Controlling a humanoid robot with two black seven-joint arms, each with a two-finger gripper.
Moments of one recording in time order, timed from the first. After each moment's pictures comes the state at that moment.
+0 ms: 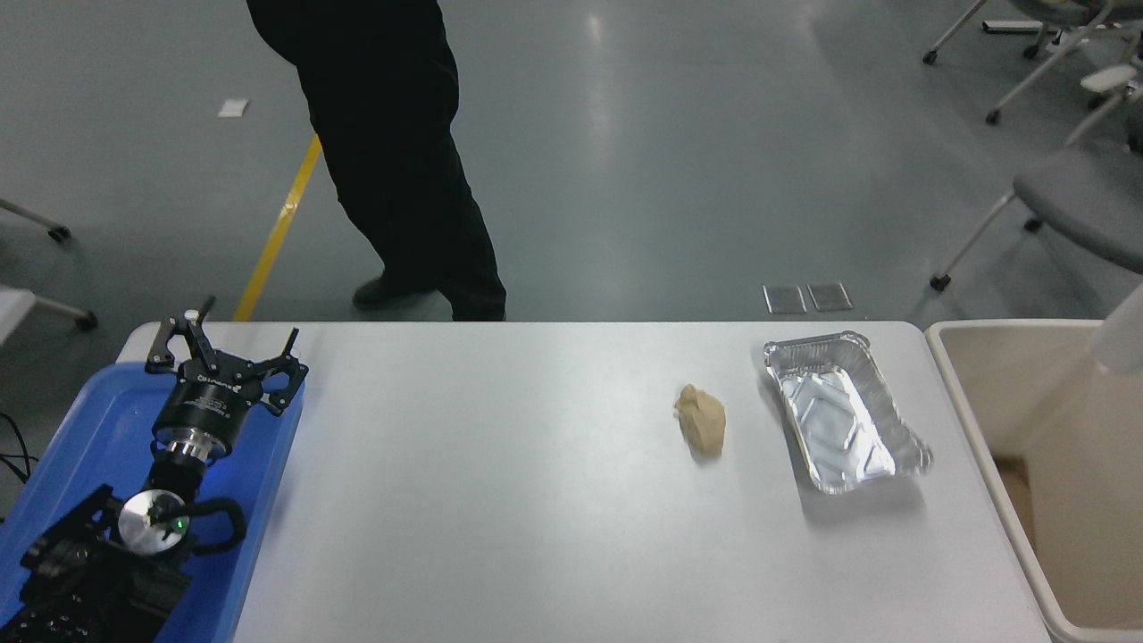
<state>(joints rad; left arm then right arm) -0.53 0.23 -1.14 -0.31 -0.10 -0.79 -0.16 1.64 -0.90 -1.26 0.83 0.10 0.39 -0.32</state>
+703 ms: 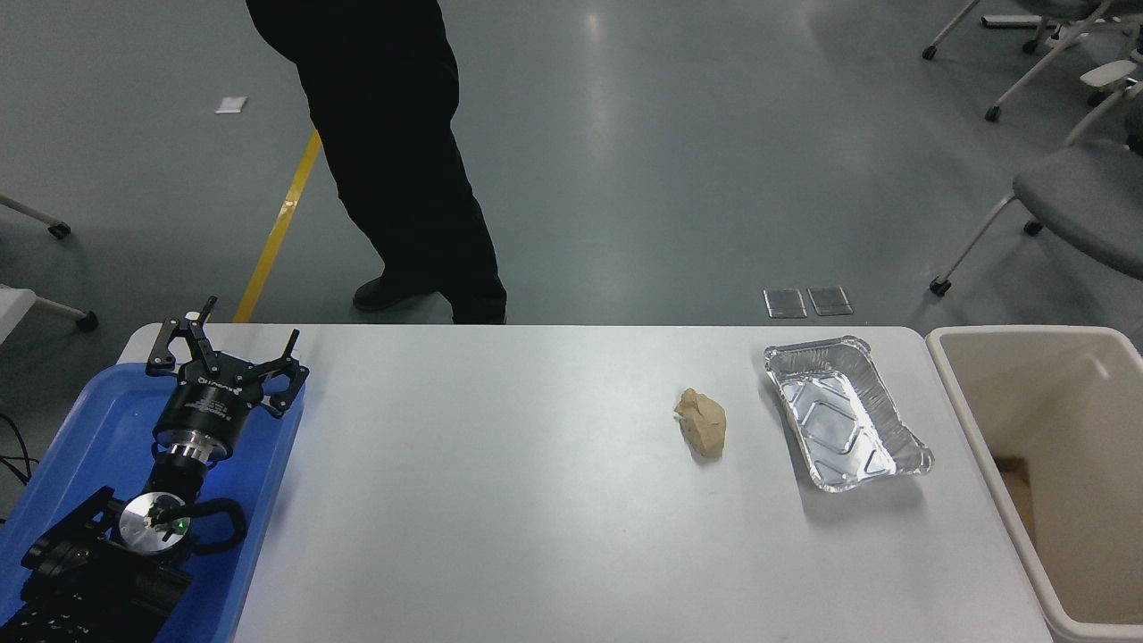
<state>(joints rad) -0.53 0.23 -1.14 -0.31 -0.10 -0.79 -0.17 0.93 -0.65 -0.95 0.29 0.03 0.10 -0.16</state>
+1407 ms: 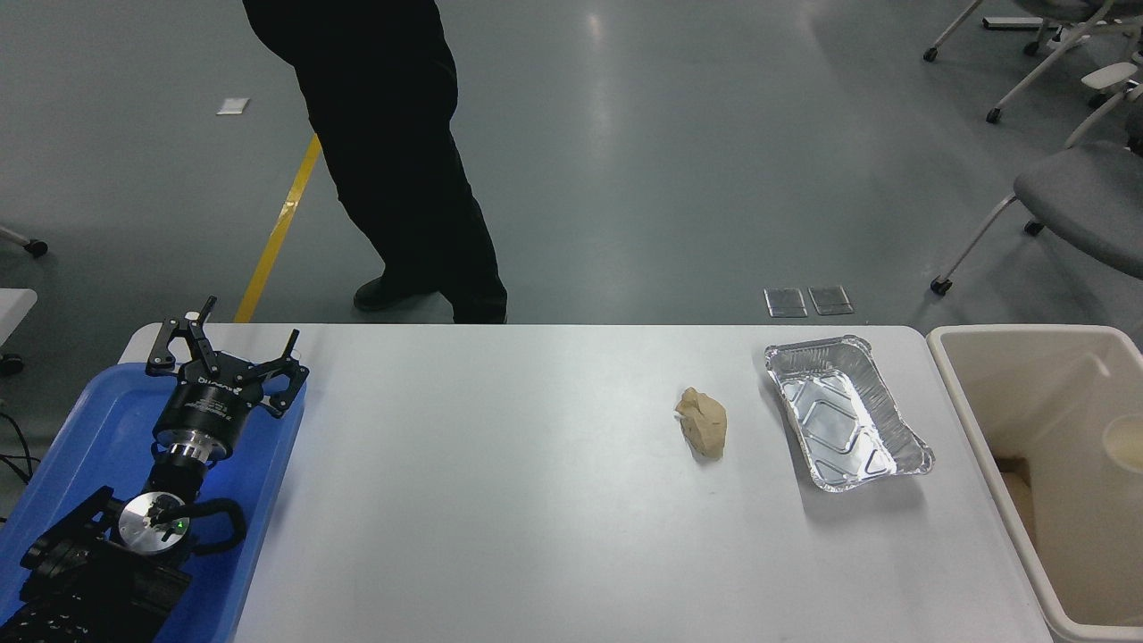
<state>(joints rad) -0.53 0.23 -1.14 -0.31 -0.10 -0.79 -0.17 0.85 -0.59 -0.88 0.23 0.03 0.01 -0.16</state>
